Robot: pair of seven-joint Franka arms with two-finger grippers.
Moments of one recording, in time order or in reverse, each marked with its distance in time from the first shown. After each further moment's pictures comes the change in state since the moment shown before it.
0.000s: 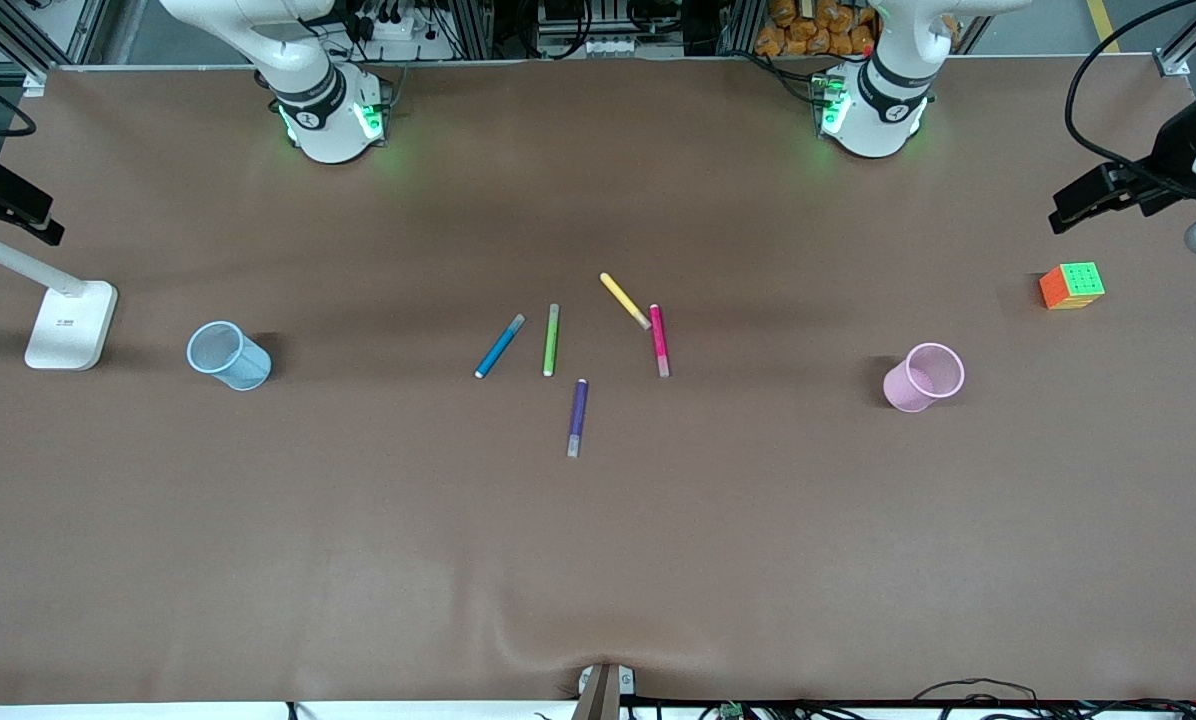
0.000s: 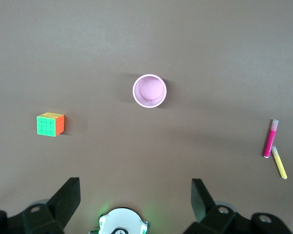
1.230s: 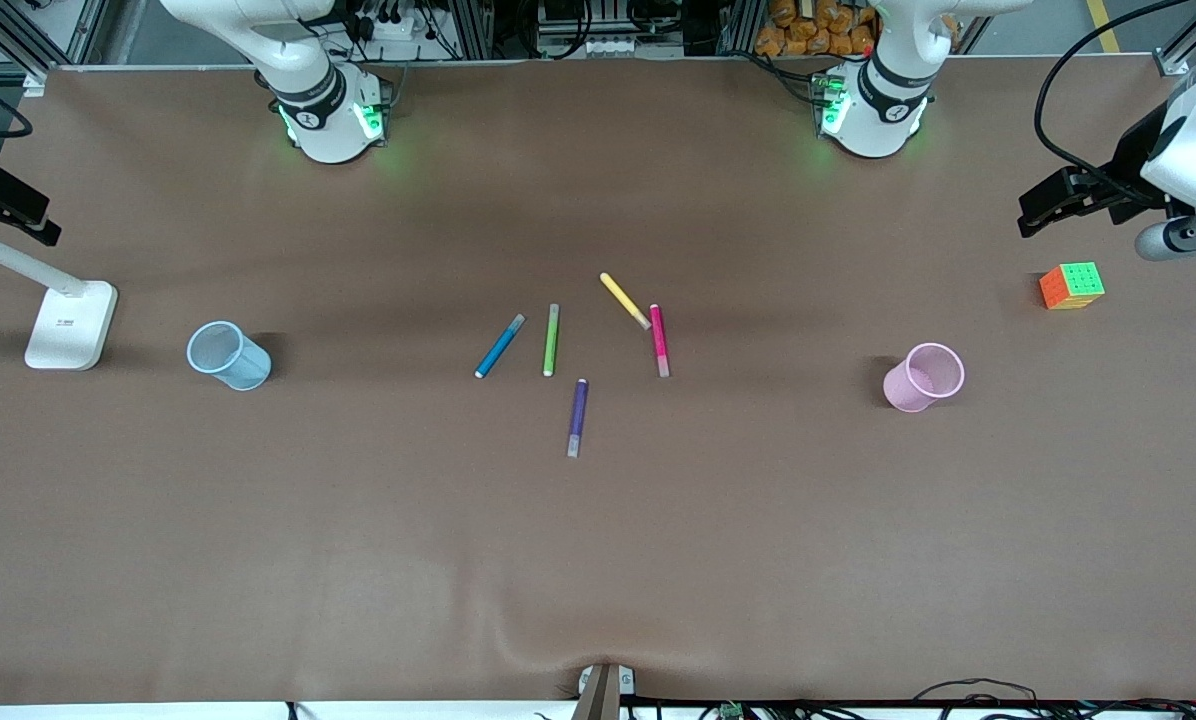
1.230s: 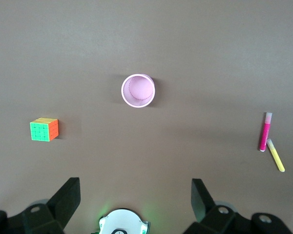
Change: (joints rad) left arm -0.011 0.015 -0.043 0.018 0.000 -0.003 0.002; right arm -0.007 0.001 0.000 0.000 0.000 0.000 0.000
